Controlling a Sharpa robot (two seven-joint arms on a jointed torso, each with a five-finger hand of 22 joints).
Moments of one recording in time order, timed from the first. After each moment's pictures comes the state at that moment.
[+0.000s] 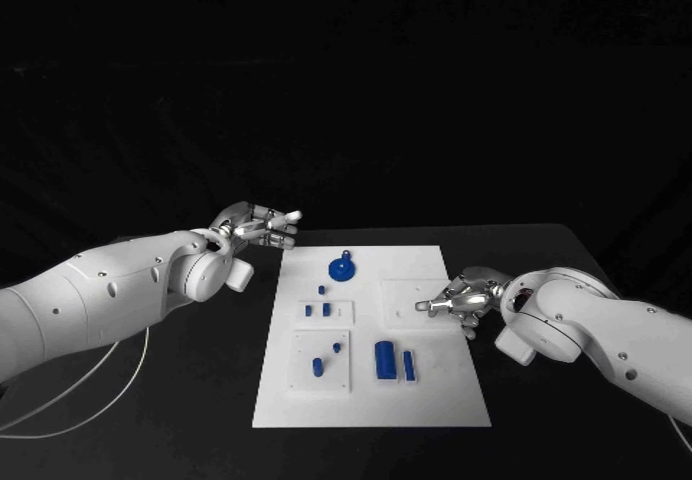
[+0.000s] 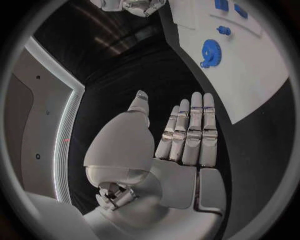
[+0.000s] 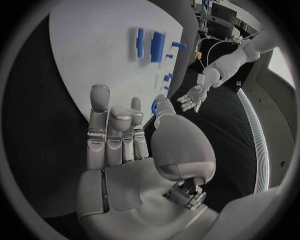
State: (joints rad) left arm 1.24 -0.74 -0.11 1.10 -0.23 -0.18 0.23; left_hand 1.23 -0.07 -0.06 0.13 0.06 0.99 0.15 0.06 0.06 1.16 0.12 0.06 0.06 1.25 0.09 0.07 0.13 0.05 1.11 0.08 0.08 0.15; right arm 0.89 -0.84 0.35 1.52 -1.01 -0.03 -0.51; right_hand 1.16 -0.03 -0.19 0.06 0.37 1.20 0.02 0.07 0.63 1.28 -0.05 0.90 1.10 1.45 -0.11 0.91 1.05 0.06 1.47 -0.13 0.35 1.11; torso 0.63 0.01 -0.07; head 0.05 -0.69
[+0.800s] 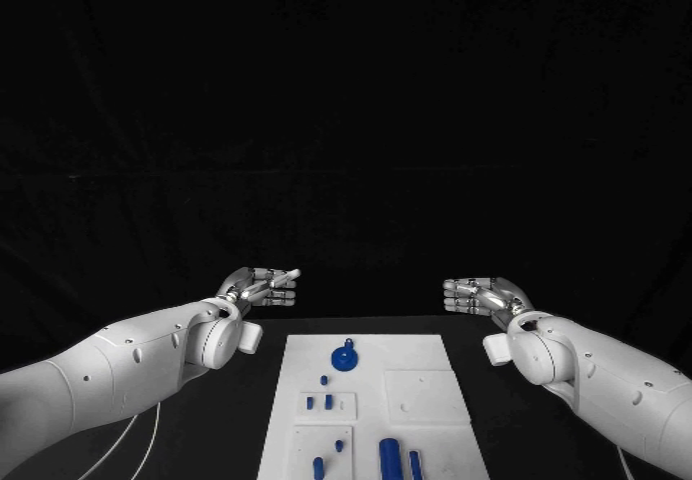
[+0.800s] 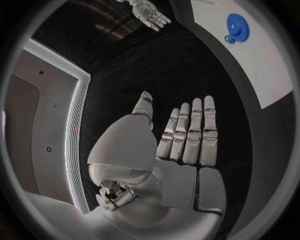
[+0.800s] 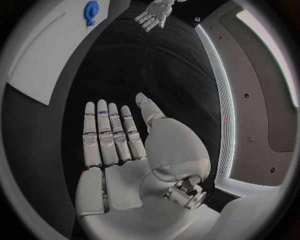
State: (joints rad) left arm 1.26 -0.65 -0.11 0.97 -0.10 -0.25 0.30; left_hand 1.25 0.00 -0.10 0.06 0.08 0.91 0.12 0.06 0.06 1.05 0.13 0.06 0.06 1.09 0.13 0.07 0.07 0.07 1.05 0.13 0.08 0.12; right arm 1.01 -0.57 0.35 0.91 -0.48 -0.19 0.17; right_hand 1.20 0.09 0.04 -0.24 0.31 1.02 0.12 0.06 0.06 1.06 0.14 0.06 0.06 1.09 0.13 0.07 0.07 0.12 0.93 0.17 0.07 0.12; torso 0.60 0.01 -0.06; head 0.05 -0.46
